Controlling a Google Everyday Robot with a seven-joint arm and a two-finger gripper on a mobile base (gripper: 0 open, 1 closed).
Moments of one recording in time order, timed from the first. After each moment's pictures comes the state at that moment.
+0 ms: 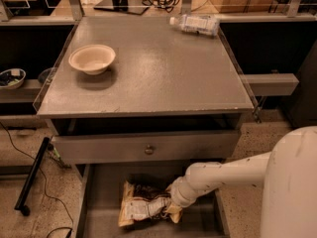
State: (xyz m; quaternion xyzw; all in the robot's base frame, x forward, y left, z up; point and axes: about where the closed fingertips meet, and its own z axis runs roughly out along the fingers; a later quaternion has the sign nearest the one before) arm 0.463 -0.043 0.390 -0.67 0.71 0.15 0.17
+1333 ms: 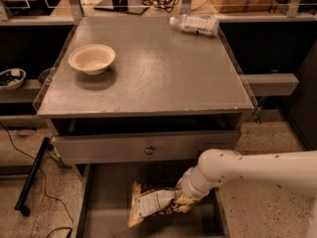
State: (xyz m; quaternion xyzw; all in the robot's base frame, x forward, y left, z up) arm 0.462 -0.071 0.462 -0.66 0.72 0.14 0.17
